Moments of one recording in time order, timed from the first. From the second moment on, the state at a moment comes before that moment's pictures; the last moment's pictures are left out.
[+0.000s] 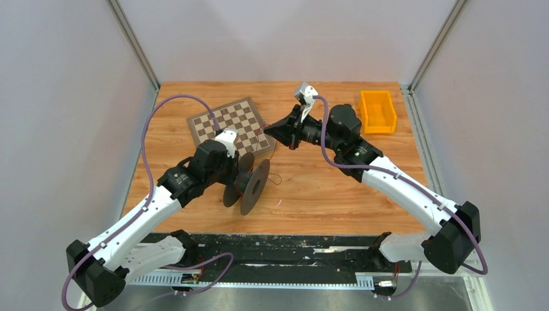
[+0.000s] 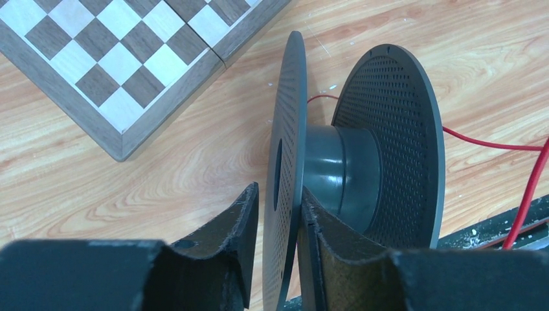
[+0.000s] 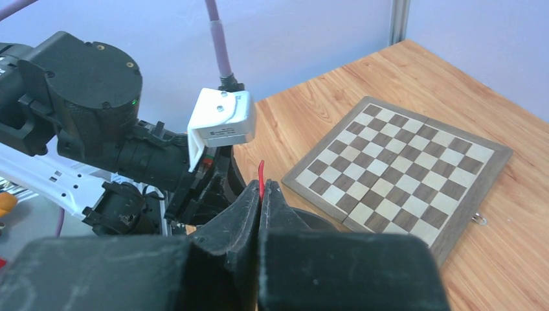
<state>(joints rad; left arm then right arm) -0.65 0.95 0.87 -0.62 -0.16 -0.28 0.72 1.30 1.15 0.19 -0.49 0.23</state>
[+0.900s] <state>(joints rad) -0.63 0.84 0.84 -0.55 0.02 -0.21 0.60 1.38 1.06 0.32 -0.48 0.38</state>
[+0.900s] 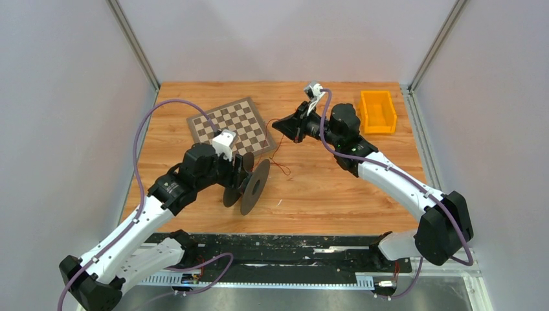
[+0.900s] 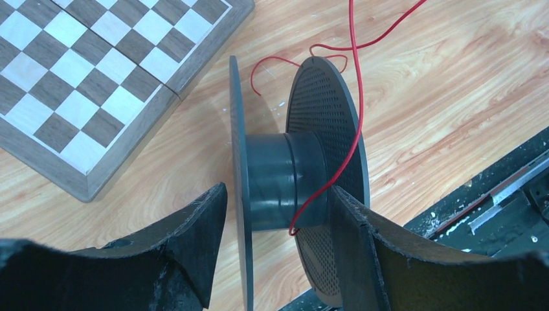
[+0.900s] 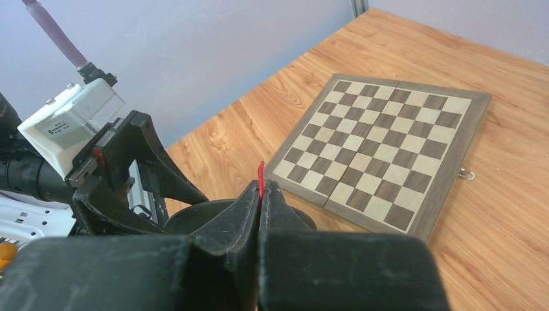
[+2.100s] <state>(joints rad) -0.63 0.95 0.81 -0.50 -0.12 -0.20 0.55 1.37 1.01 0.36 -0.48 0.40</state>
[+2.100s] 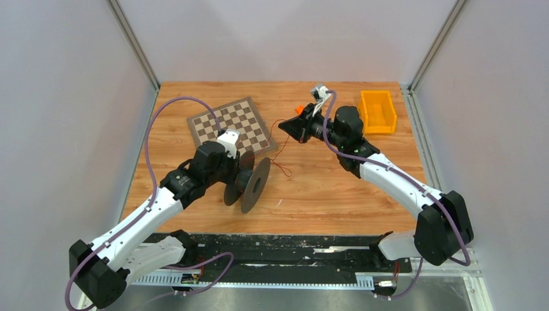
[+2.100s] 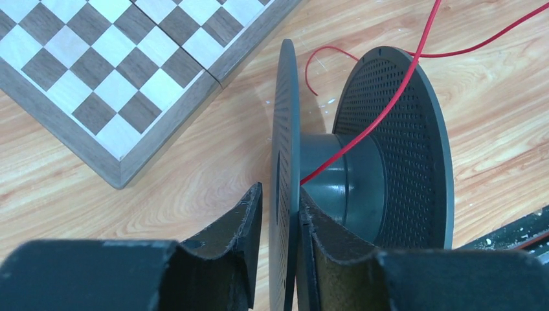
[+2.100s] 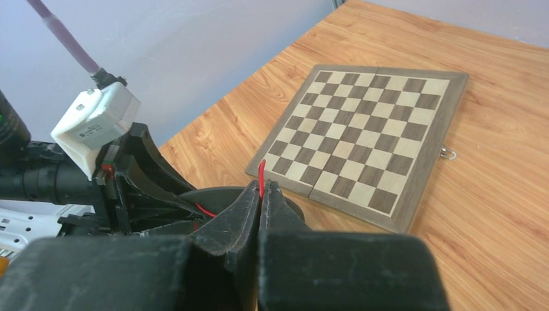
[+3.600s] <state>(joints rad) -0.64 0.95 0.81 -0.55 -0.16 -0.20 0.47 1.37 0.85 0.41 -0.51 0.43</state>
